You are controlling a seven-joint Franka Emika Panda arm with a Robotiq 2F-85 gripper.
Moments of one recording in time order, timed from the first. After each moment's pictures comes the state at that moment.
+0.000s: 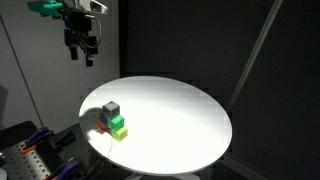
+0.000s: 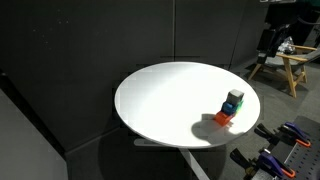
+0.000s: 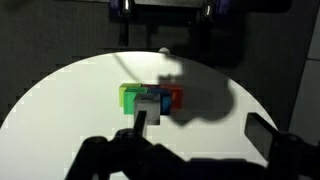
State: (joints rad) arm 0.00 -0.60 0.00 -2.57 0.00 1.89 -0.02
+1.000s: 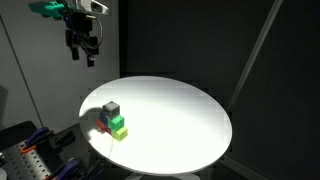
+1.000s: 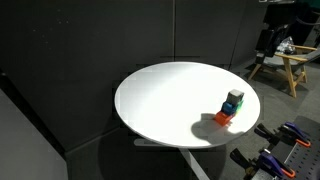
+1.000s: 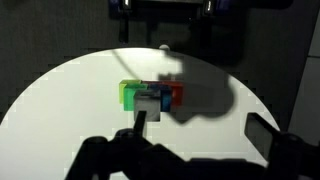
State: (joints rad) arm 0.00 -0.60 0.00 -2.57 0.00 1.91 -0.02
